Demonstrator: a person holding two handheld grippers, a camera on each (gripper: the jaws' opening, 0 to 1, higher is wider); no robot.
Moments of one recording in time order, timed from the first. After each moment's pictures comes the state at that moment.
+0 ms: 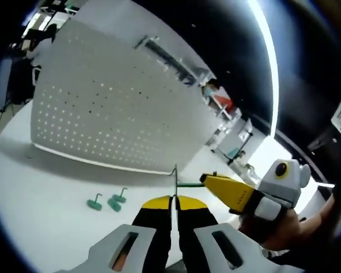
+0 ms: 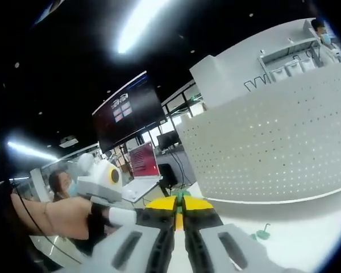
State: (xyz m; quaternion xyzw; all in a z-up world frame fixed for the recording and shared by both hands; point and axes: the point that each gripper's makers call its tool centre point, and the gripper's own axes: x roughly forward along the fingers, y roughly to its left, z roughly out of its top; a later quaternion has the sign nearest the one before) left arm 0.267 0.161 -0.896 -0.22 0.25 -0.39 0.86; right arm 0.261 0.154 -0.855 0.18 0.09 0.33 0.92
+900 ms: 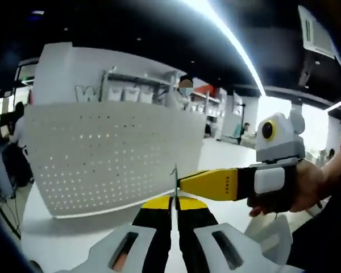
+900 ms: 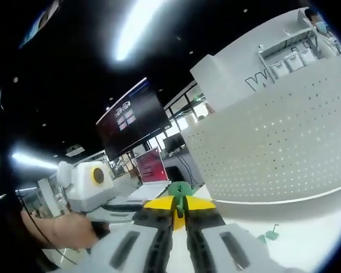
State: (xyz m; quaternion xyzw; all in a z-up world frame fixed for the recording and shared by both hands) left arm 0.271 0.156 -0.860 -0.03 0.12 -0.42 0.90; right arm 0.266 0.159 -0.837 0.19 0.09 0.35 0.91
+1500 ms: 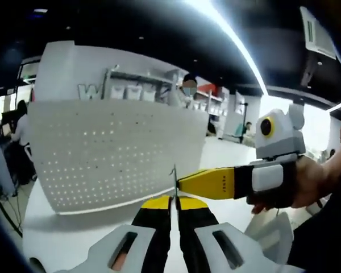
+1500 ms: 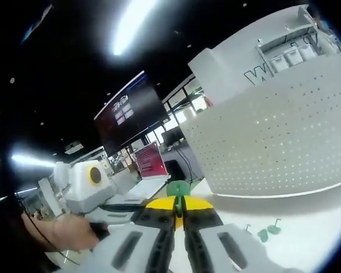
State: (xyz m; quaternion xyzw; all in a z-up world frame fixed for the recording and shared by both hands) left arm 0.270 0.165 -0.868 -0.02 0.13 -0.41 0.90; right arm 0.266 0.167 -0.846 0.20 0.12 0.35 0.91
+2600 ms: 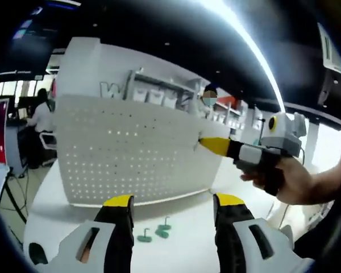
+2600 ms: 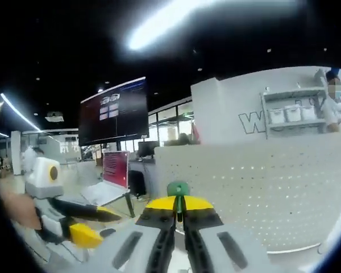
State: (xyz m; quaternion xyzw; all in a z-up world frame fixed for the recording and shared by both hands) left arm 0.286 0.215 -0.858 -0.08 0.12 -0.35 0.93; right arm 0.344 0.122 -0.799 0.04 -0.01 0.24 0.97
